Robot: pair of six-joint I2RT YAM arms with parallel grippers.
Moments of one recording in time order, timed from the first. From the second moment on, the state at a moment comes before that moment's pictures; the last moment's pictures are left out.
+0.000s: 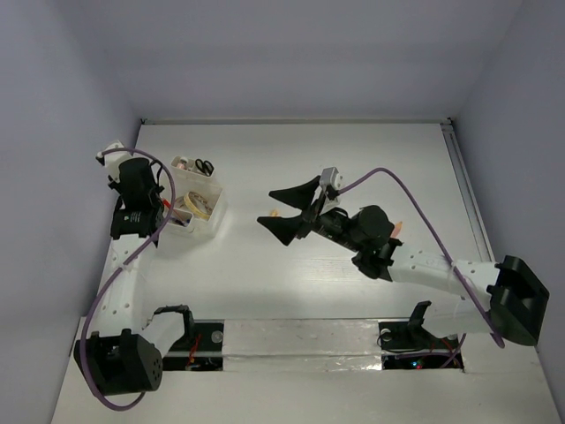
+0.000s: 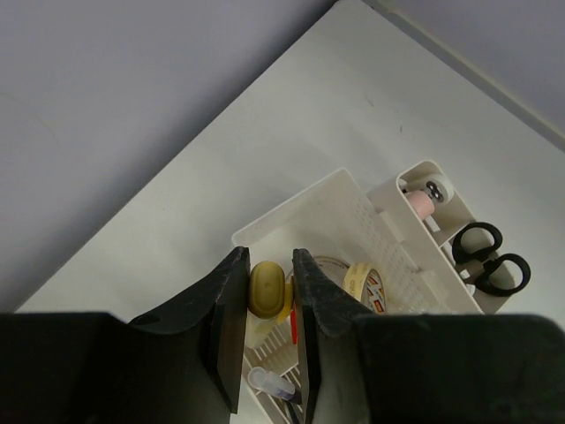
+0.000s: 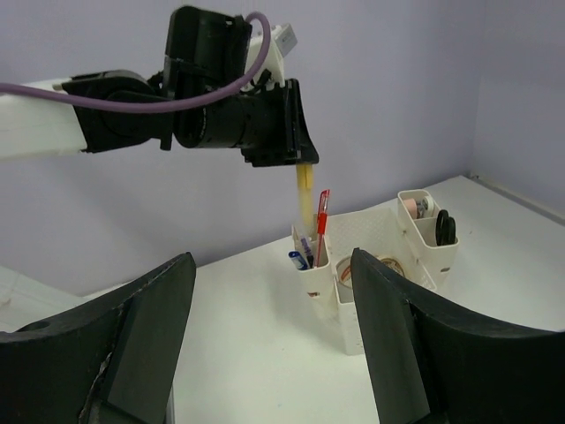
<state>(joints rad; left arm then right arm) 0.08 1.01 0.93 -0.33 -0.48 -0.39 1.00 1.26 0.77 0.87 -0.17 0.25</state>
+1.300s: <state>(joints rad) -0.02 0.51 0.70 -0.12 0.28 -0.51 0.57 1.13 0.78 0.02 0.50 0.46</state>
